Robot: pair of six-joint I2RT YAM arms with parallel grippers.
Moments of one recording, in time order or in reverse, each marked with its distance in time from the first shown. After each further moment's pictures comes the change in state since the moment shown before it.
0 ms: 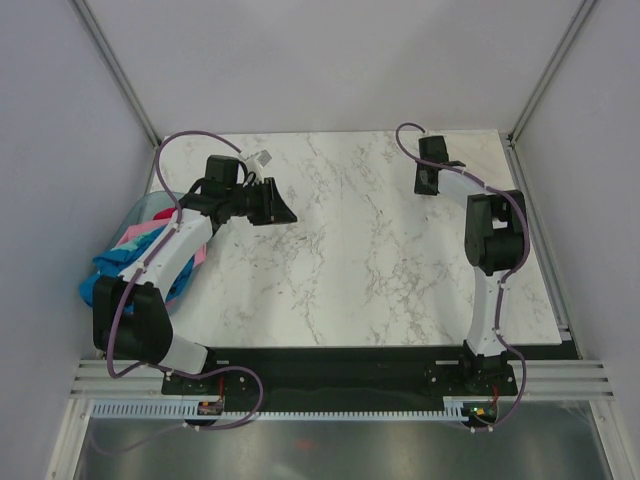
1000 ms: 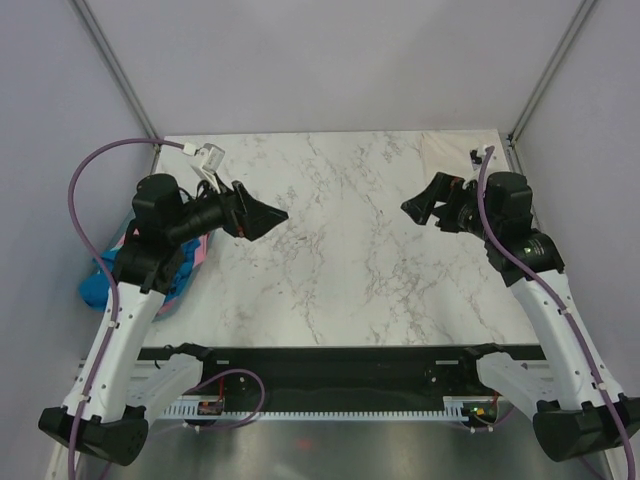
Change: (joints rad) left arm 0.000 -0.536 0.003 0.005 0.031 -0.052; right arm 0.071 -1.211 -0.499 -0.211 -0.558 0.280
